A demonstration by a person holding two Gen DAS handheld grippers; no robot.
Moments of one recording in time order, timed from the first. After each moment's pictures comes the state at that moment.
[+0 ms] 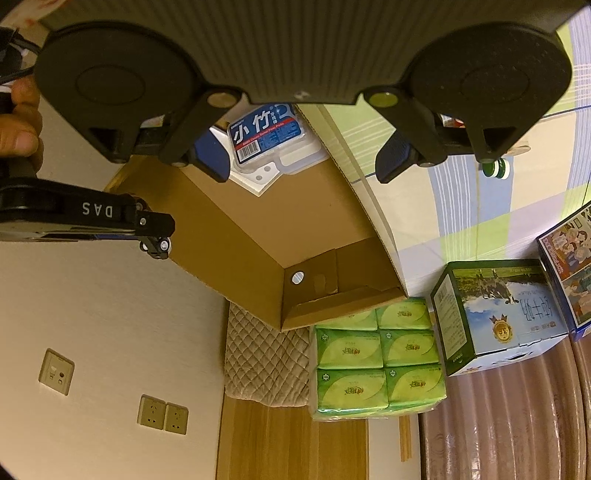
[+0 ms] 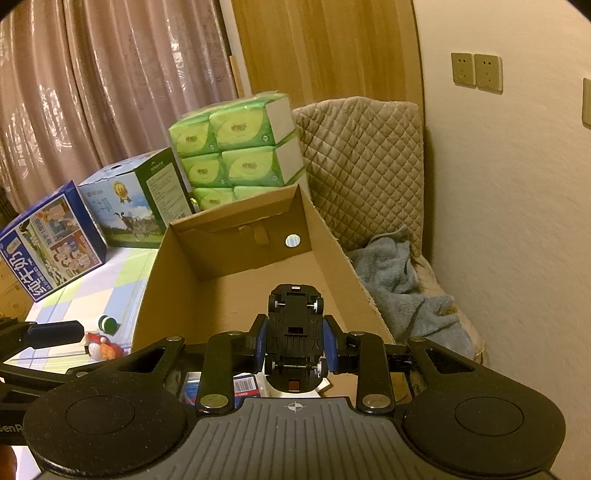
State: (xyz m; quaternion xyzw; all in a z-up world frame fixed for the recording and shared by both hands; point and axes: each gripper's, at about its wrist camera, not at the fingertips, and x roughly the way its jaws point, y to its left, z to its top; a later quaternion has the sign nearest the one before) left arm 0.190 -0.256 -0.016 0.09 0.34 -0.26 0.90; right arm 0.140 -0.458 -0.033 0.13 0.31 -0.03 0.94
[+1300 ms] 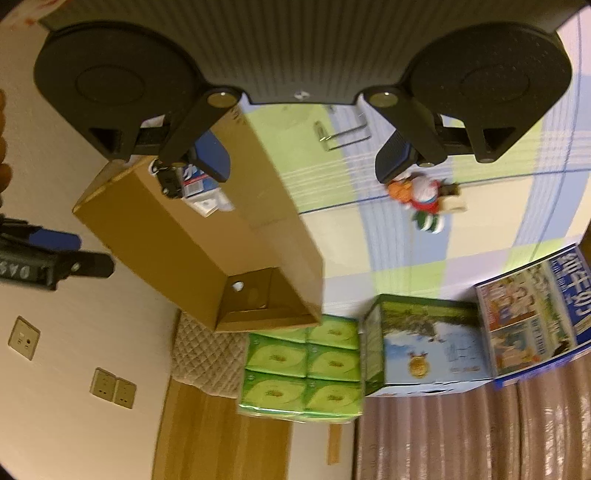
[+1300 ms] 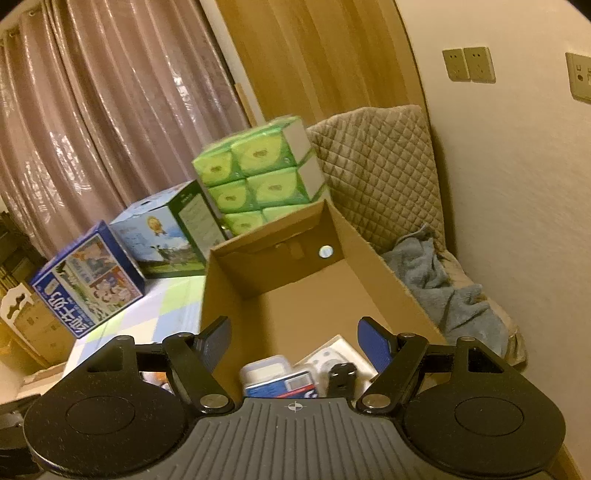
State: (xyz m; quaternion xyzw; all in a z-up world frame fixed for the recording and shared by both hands) left arm 0.155 -0.161 -0.019 0.03 0.35 -0.19 0.92; right arm 0.109 -0.439 -0.005 0.20 0.27 -0.01 0.94
